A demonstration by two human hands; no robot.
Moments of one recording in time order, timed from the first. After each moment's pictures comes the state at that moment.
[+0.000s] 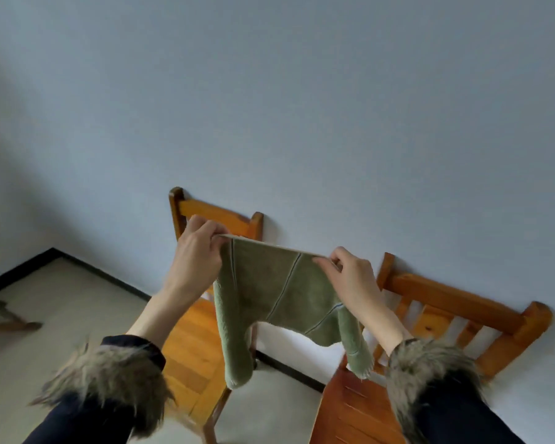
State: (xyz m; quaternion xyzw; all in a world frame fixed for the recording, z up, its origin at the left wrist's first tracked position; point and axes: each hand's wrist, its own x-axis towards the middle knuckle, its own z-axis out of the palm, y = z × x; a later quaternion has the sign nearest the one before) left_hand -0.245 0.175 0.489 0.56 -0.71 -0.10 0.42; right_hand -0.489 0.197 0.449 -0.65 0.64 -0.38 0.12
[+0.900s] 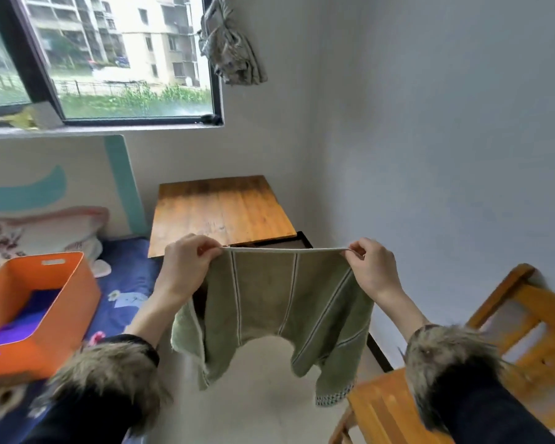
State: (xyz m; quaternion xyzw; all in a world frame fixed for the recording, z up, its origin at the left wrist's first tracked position) left_hand 0.350 0.320 0.482 0.81 -0.39 0.07 0.43; right_hand 0.140 0.115 0.470 -0.83 0.39 -0.30 0.25
